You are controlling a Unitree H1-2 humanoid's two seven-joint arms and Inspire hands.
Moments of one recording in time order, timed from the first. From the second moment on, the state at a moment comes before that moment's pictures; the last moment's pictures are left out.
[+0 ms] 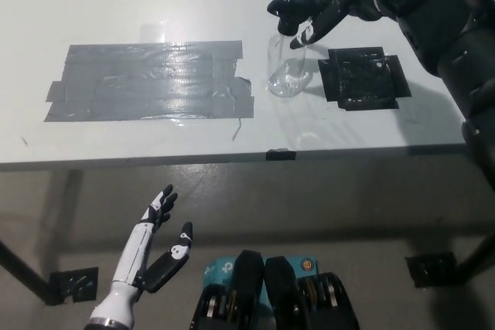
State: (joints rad) left_arm -0.07 0.11 -0.07 0.10 0.22 -0.15 -0.03; right_arm -1.48 -0.19 0.39 1.42 -0.22 0.09 0.57
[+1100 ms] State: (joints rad) left_arm -0.10 0.11 -0.07 0.11 0.23 -0.14 -0.03; right_arm -1.44 -0.19 0.23 1.42 -0.23 0.04 0.32
